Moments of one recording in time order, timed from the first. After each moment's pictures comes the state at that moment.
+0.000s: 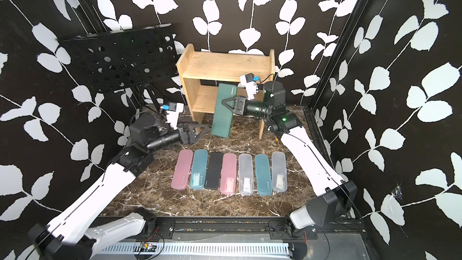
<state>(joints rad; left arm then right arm) -0.52 0.99 1.05 -0.18 0.42 -0.44 0.45 1.47 1.60 -0.35 -0.74 0.58</state>
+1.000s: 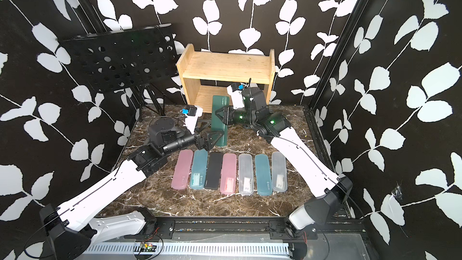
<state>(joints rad) -0.73 1.14 1.08 -0.08 0.31 -0.27 0.65 1.52 1.71 -0.61 -0.35 0.47</state>
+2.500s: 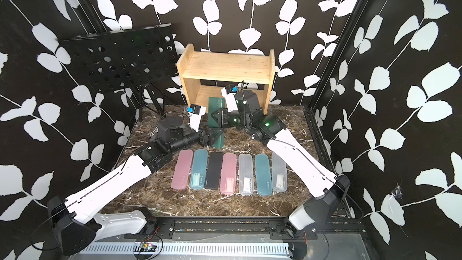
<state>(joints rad) -0.74 1.21 1.13 -0.19 0.17 -0.36 0.72 1.52 1.71 -0.59 -0.26 0.45</state>
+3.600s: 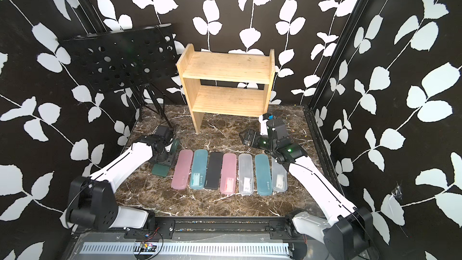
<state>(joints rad) -0.25 1.44 1.00 -0.93 -0.22 -0.03 0.43 1.18 1.01 -0.40 -0.31 0.59</state>
